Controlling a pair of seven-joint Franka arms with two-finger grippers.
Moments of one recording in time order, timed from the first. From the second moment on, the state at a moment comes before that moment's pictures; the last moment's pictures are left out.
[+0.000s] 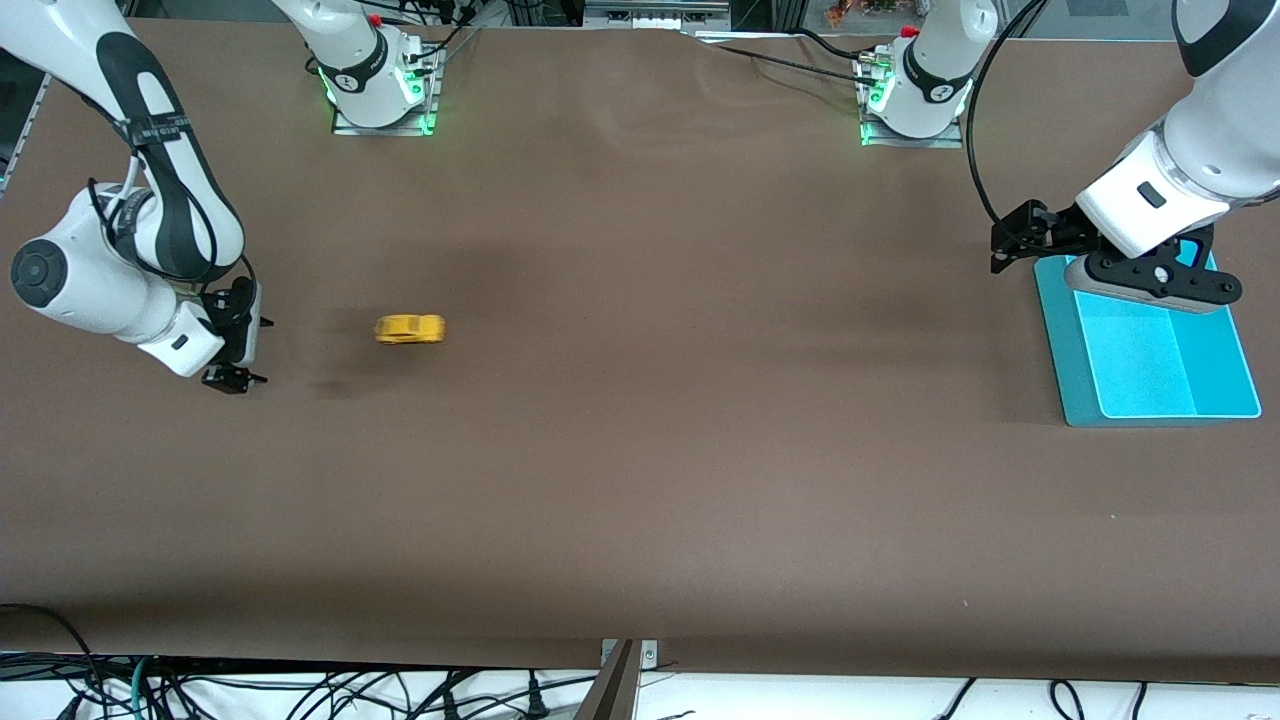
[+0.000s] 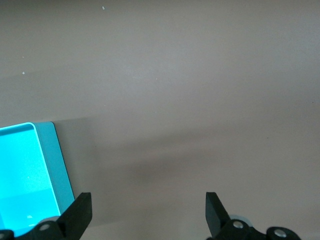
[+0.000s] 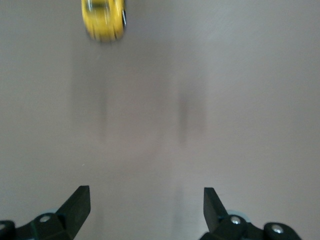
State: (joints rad) left arm -0.04 0.06 -0.11 -1.59 -0.04 1.62 0.03; right arm -0.24 0.33 0.12 -2.05 0.05 2.32 -1.78
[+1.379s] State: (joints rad) left arm -0.07 0.08 -0.15 -1.59 -0.04 1.43 0.03; right arm -0.11 -0.06 0.13 -1.85 0.06 1.82 -0.38
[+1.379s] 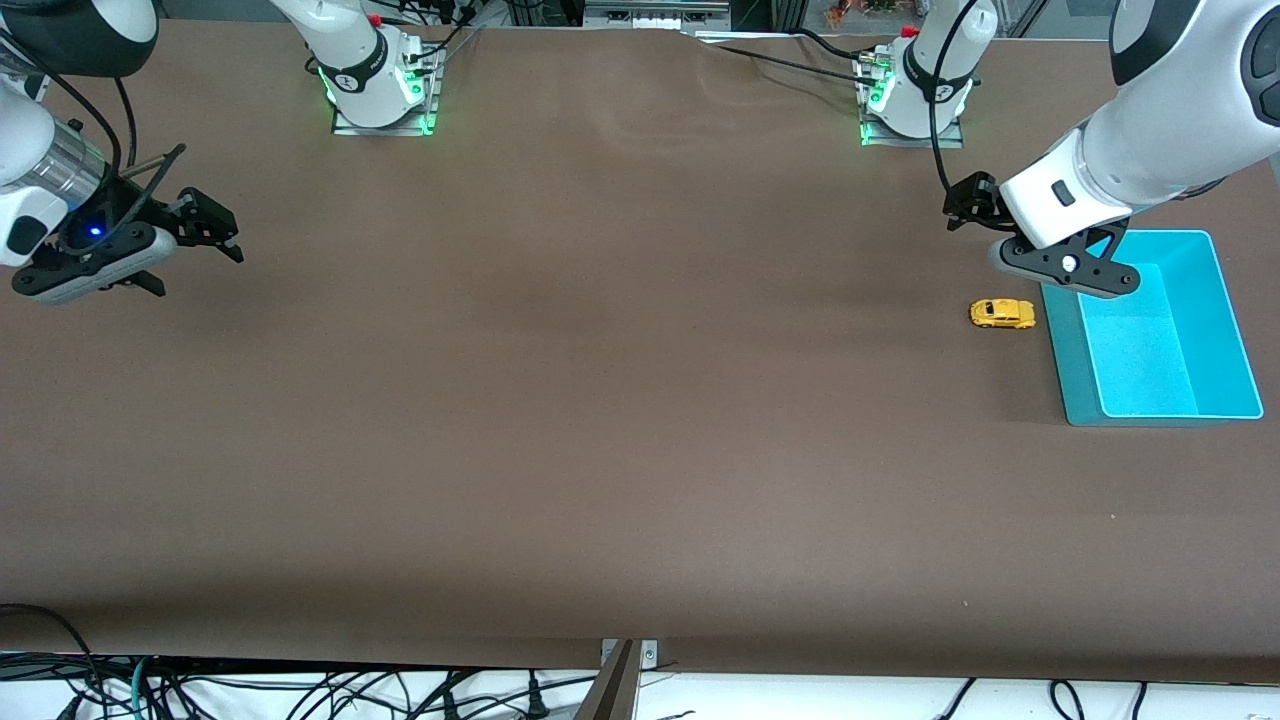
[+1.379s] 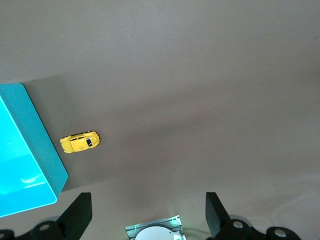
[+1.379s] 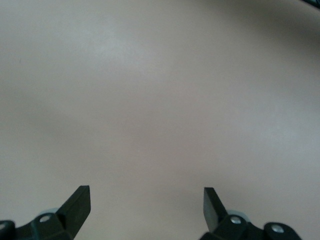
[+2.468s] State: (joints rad) left arm 0.06 0.08 -0.14 -1.95 0.08 1.86 0.85; right arm -0.09 -0.07 0.13 -1.79 0.06 1.72 -0.16
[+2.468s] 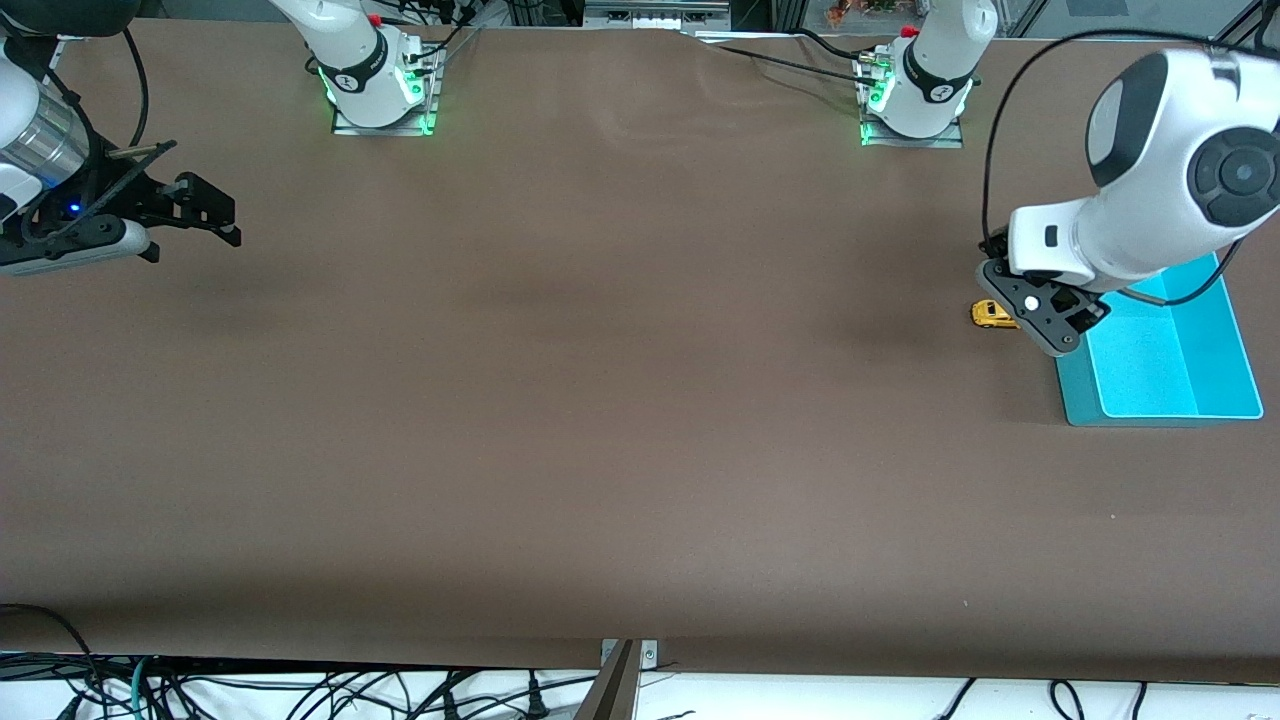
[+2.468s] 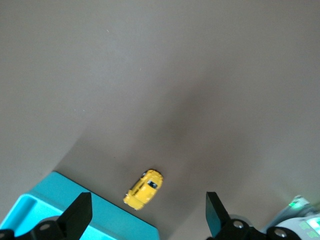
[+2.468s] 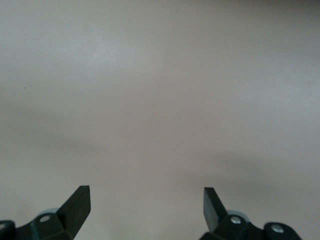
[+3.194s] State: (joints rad) left arm 0.25 0.12 -0.13 -2.38 0.08 2.35 1.37; right arm -0.09 -0.07 0.13 -1.75 0.00 1.65 -0.16
